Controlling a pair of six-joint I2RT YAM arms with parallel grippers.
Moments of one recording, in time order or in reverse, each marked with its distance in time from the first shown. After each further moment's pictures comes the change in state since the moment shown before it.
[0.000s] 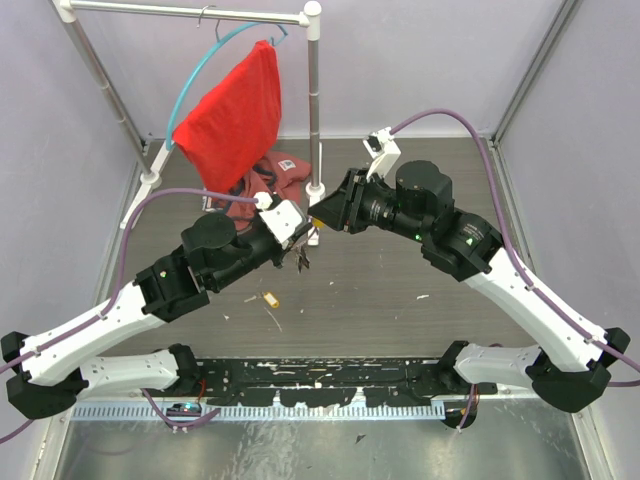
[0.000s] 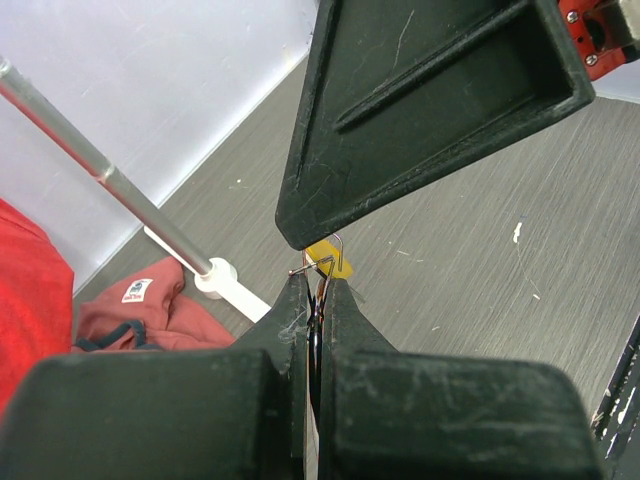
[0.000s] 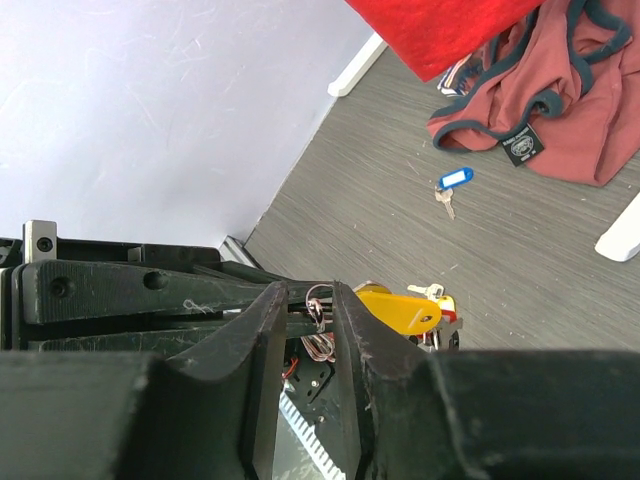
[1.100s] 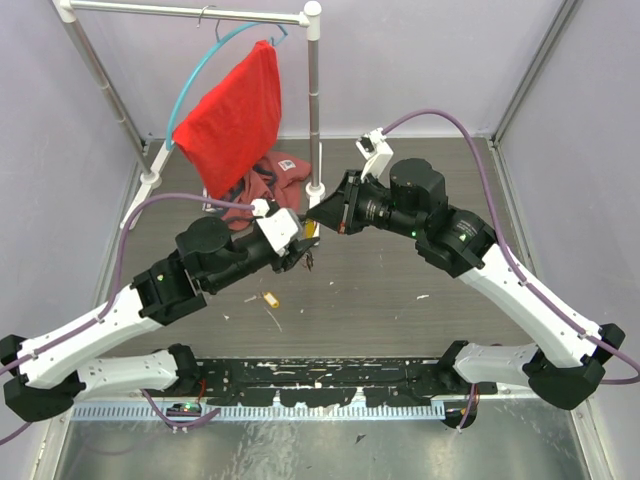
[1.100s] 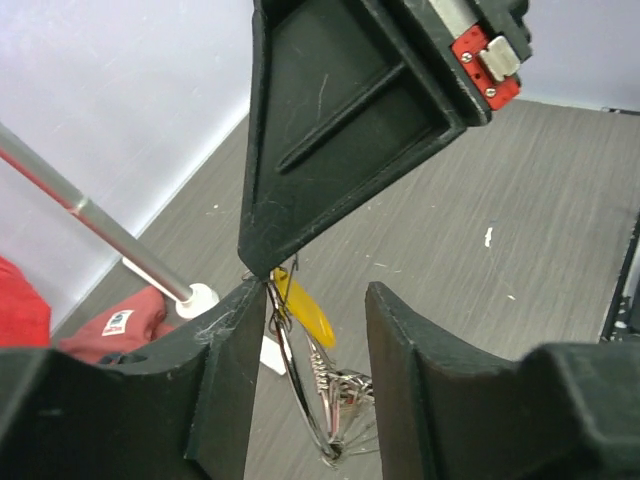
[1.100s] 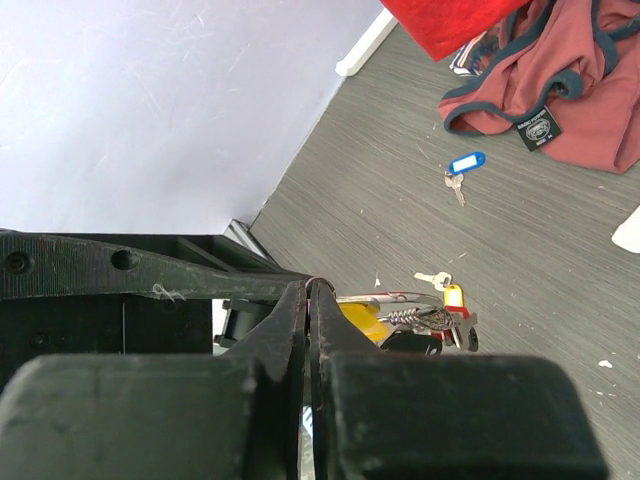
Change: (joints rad) left arm 0.000 -0.022 -0.025 0.034 0.077 0.019; right arm -0.011 0.024 -0.004 0.002 -0.063 0.004
